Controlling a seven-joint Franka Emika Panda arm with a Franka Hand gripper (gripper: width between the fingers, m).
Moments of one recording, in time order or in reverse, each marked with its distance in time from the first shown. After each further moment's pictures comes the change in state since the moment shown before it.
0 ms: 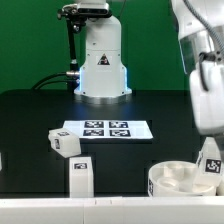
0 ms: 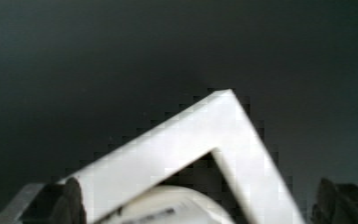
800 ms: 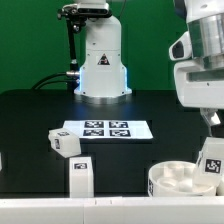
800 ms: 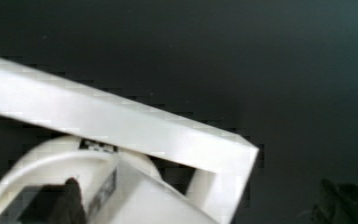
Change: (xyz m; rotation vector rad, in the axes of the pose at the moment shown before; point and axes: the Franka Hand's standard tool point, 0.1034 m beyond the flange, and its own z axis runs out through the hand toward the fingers) arm -0.009 0.012 -0.013 -0.130 0.023 -0.857
